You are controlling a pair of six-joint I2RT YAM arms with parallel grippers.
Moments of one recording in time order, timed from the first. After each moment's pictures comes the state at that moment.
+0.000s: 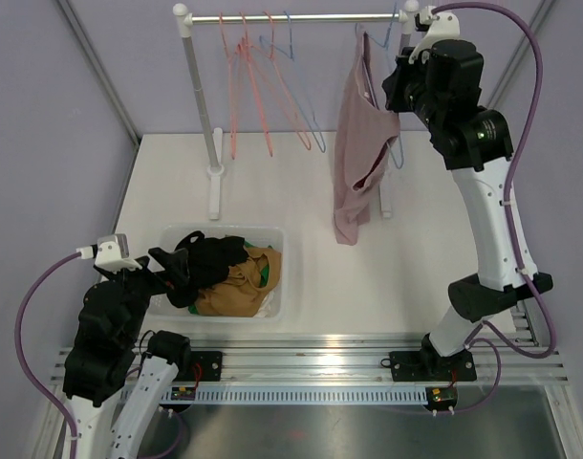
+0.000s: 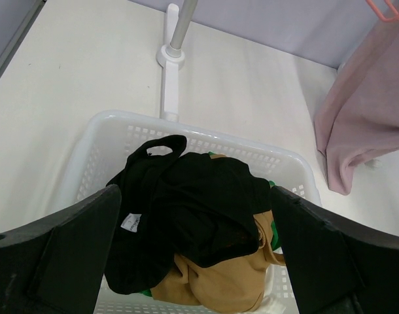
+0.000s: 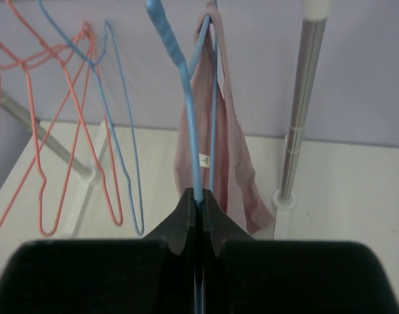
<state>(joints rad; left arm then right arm) -0.26 0.21 0.81 -0.78 -0.21 -0.37 0.39 1.73 2.41 -0.83 0.19 0.17</state>
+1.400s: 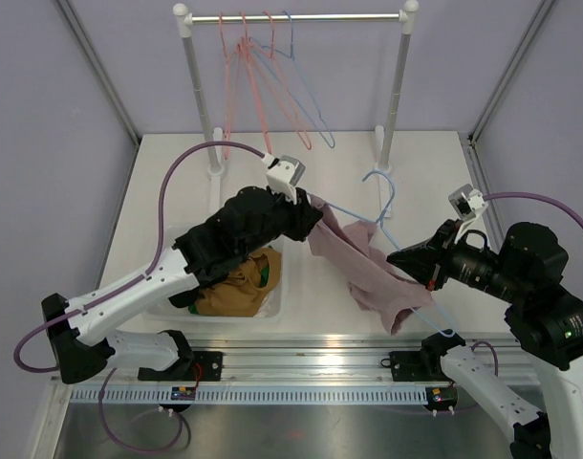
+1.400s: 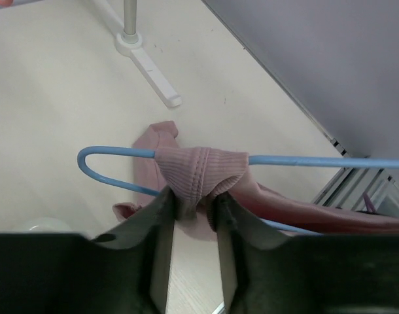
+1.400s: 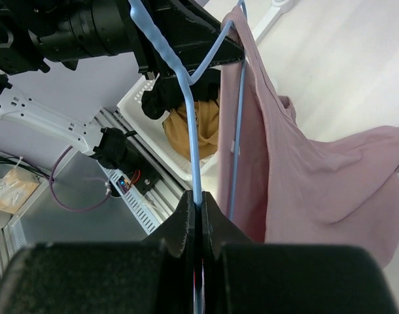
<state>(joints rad) -0.98 1.21 1.22 -0.26 -0.16 -0.39 0.39 0.66 1.33 -0.93 -0.54 0.33</state>
